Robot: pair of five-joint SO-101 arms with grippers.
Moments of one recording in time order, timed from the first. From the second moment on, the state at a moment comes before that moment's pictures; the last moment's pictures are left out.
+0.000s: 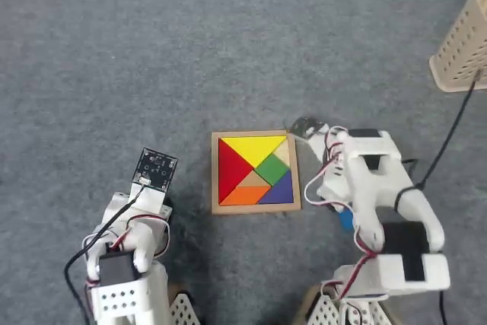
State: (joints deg) left arm -15.6 -102.5 97.1 72.6 -22.3; right arm -4.8 1.0 39.7 62.2 41.3
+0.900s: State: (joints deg) left arm -15.6 -102.5 97.1 72.6 -22.3; right arm -0.4 -9.5 49.0 68.5 70.5
